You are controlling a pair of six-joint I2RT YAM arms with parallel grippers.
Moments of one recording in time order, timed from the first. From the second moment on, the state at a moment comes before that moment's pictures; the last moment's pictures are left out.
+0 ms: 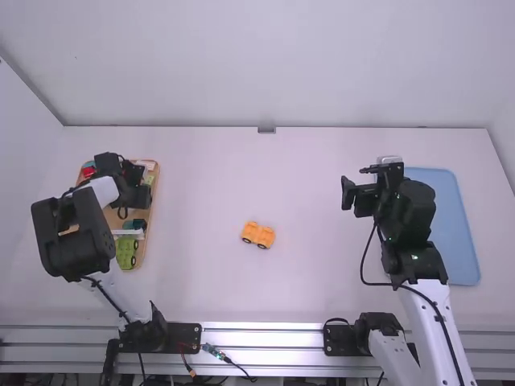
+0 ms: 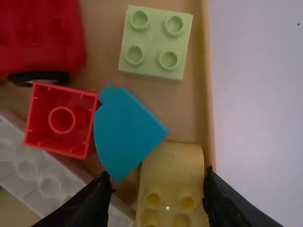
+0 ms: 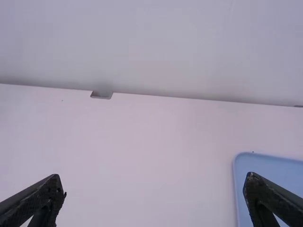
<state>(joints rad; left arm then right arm) 0.42 1.92 1.12 -0.37 0.12 0.41 0.02 0.86 0.71 -0.24 -0.17 -0.05</state>
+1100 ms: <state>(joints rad) 0.42 1.92 1.07 -0.31 0.13 0.38 0.02 0.86 0.71 -0.24 -0.17 -0.05</state>
